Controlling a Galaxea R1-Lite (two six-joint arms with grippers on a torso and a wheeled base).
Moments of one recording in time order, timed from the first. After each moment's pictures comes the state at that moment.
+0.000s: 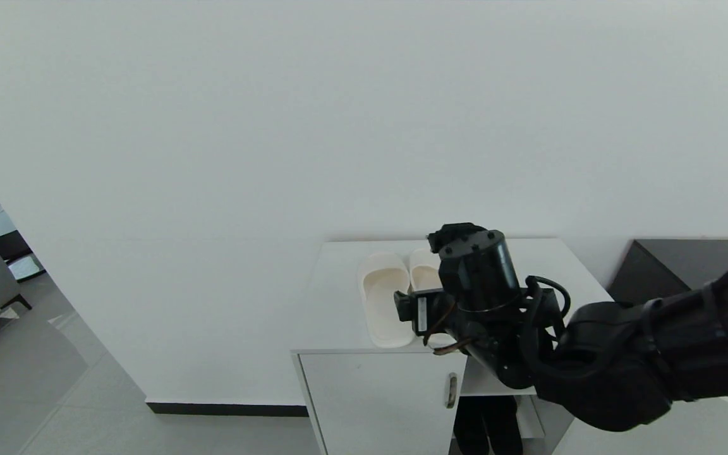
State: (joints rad) left arm 0.00 0.00 0.00 0.00 -0.07 0.01; right arm 0.87 1.97 -1.14 -0.41 -0.52 0.34
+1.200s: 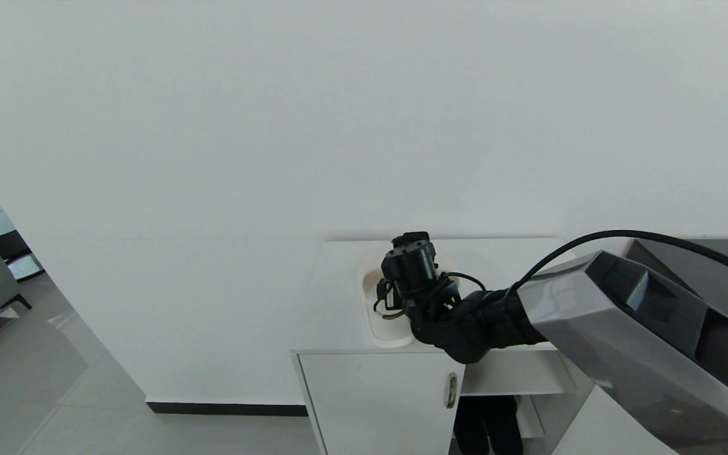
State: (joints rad) left arm 0.00 0.00 0.00 0.00 -0.07 0.01; right arm 0.77 2.44 -1.67 -0.36 -0.60 0.29
